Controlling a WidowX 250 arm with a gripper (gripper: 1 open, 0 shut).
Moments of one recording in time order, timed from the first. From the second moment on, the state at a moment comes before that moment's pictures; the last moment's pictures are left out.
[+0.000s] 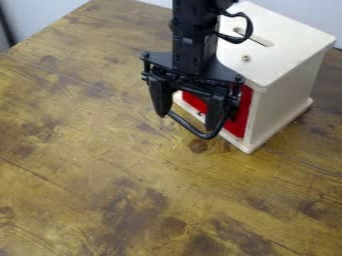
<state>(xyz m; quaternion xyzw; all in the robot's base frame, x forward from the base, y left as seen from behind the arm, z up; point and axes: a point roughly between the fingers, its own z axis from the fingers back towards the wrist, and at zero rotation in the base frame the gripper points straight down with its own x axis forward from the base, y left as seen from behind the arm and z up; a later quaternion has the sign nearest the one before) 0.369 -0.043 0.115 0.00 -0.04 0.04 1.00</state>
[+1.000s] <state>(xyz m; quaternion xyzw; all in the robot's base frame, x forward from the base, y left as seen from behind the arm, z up) 0.363 -0.042 0.106 0.00 -0.05 0.05 1.00</state>
